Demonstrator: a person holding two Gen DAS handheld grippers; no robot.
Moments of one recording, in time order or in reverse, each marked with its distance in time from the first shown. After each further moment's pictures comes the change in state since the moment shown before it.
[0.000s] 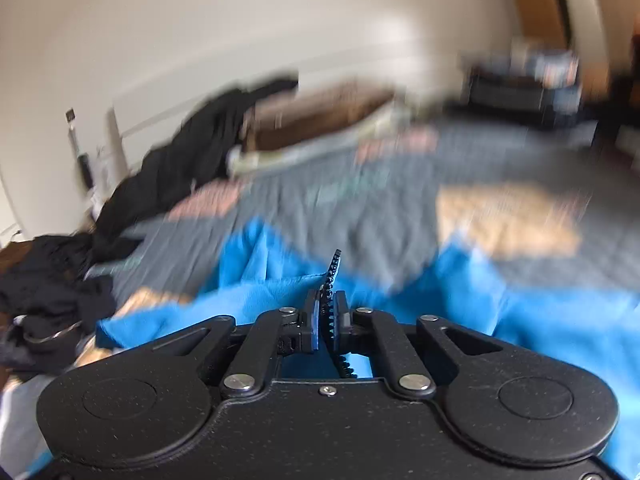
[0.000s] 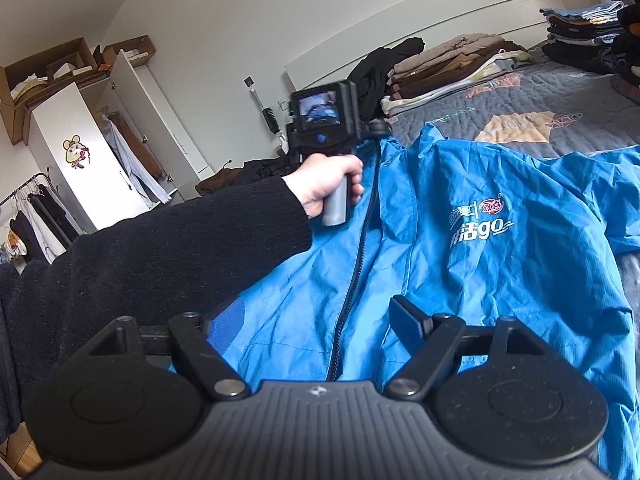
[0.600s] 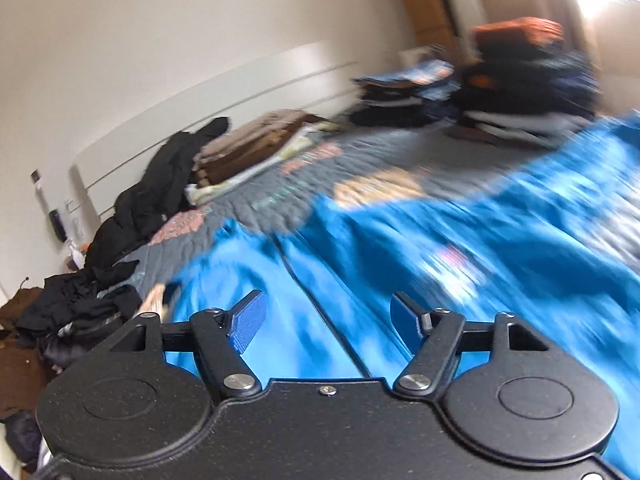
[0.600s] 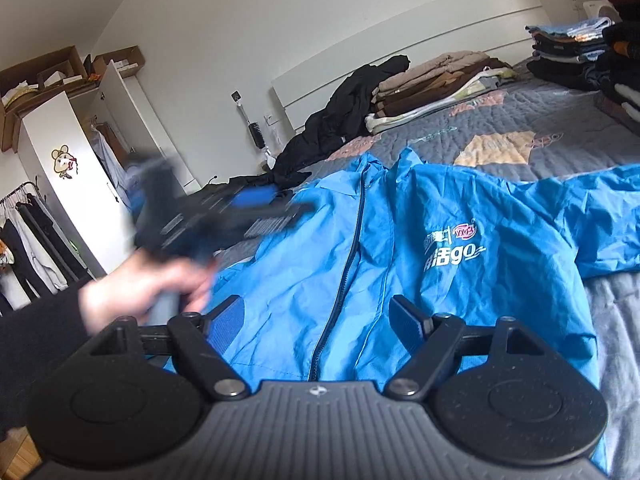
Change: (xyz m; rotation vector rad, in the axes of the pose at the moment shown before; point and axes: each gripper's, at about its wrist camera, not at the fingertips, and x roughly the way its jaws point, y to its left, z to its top) left arm -0.324 0.026 -0.111 0.174 -0.125 -0.259; right arm -0.018 -0.007 0.017 -0.013 -0.052 -0.049
